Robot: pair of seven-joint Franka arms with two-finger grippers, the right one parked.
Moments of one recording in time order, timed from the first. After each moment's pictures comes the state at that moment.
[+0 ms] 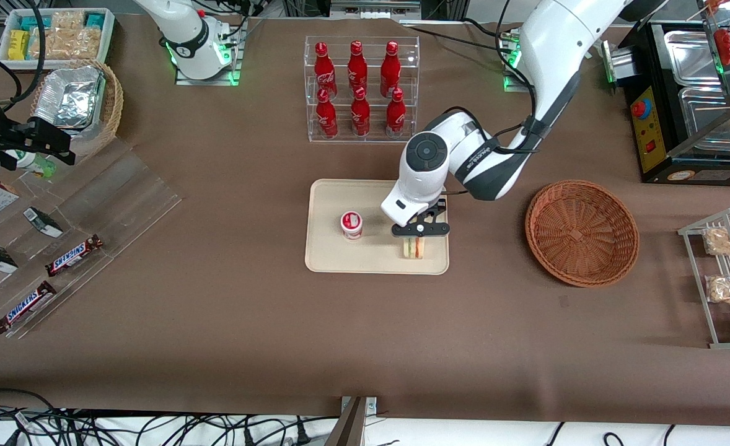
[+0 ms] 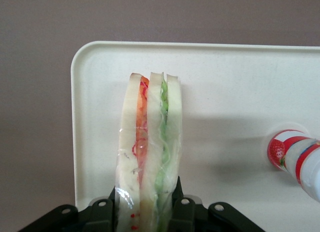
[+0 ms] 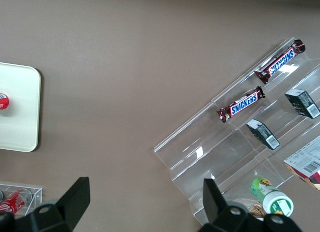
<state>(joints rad) -0.24 0.67 -0.48 -1.65 0.39 2.19 -0.92</state>
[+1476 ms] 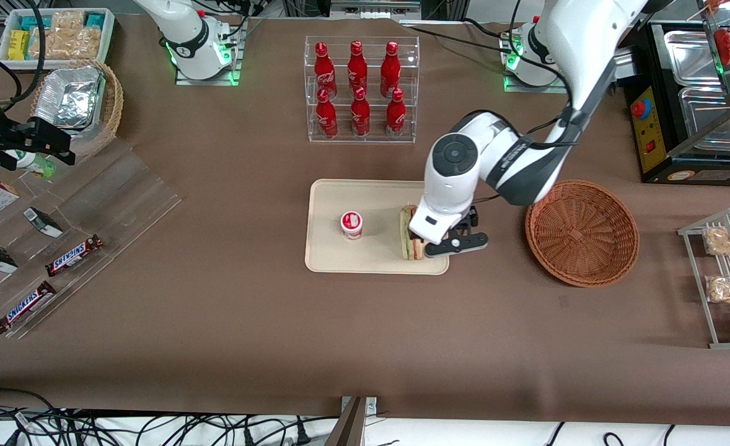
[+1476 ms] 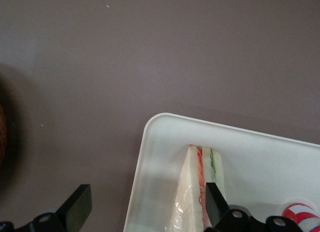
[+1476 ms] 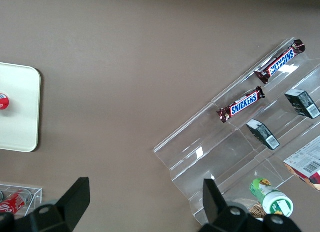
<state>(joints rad) -0.15 0.59 -0.47 -1.56 0.43 2.07 -0.98</state>
